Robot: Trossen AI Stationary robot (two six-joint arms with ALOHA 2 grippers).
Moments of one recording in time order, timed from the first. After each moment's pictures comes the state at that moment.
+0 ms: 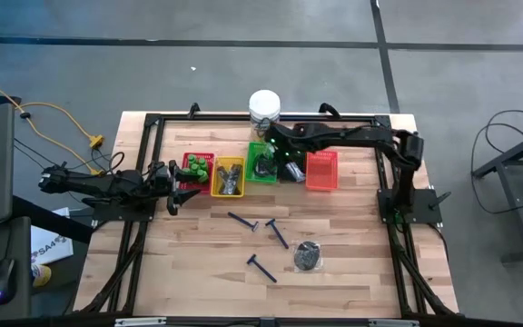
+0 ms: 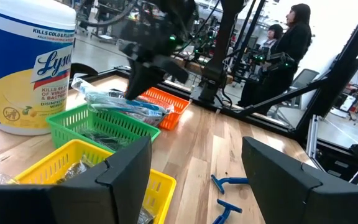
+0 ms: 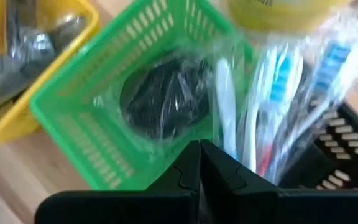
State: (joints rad) left arm -0.17 0.04 0.01 0.05 -0.35 -0.32; right arm -0.31 1.89 1.47 -0.71 0.07 0.51
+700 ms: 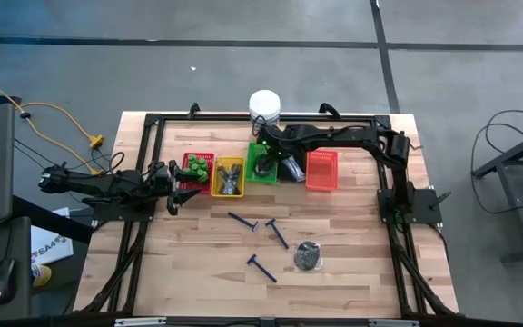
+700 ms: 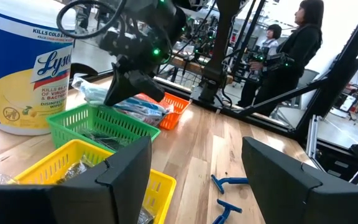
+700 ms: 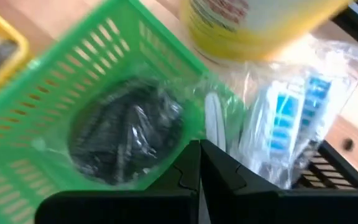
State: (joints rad) left arm -0.17 0.04 0.01 0.05 -0.35 -0.32; right arm -0.31 2.00 1.53 -0.68 0.25 0.53
